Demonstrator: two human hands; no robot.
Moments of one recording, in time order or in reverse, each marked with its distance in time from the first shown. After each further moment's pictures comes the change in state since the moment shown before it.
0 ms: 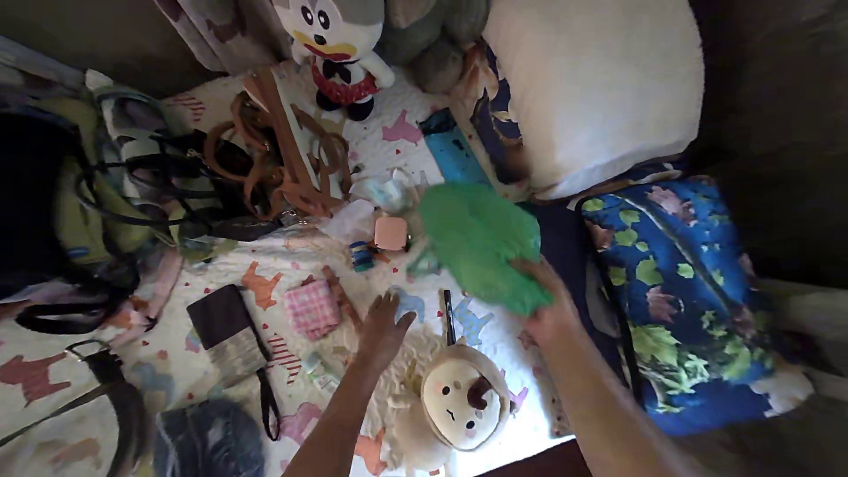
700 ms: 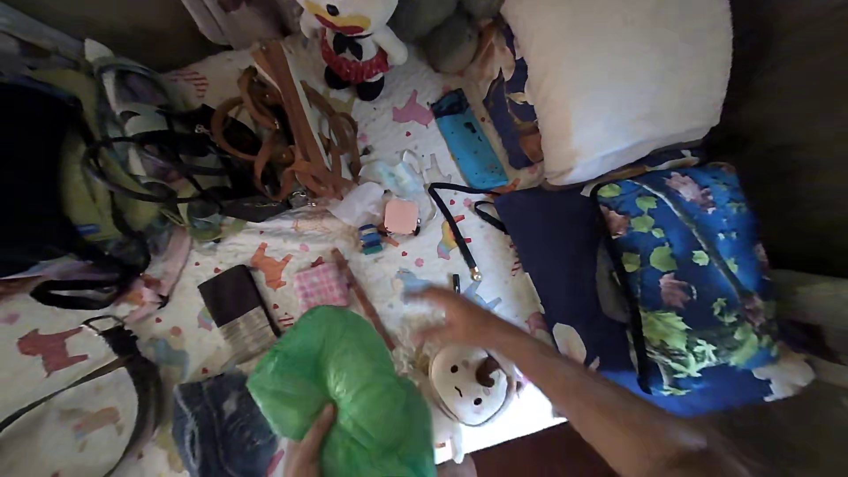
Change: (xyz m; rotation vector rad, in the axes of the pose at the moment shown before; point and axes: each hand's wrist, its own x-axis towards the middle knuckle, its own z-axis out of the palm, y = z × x) left_hand -0.205 -0.057 0.005 -1.256 0.597 -0.411; right_hand -0.033 0.050 0.067 -1.035 -0.929 -0.188
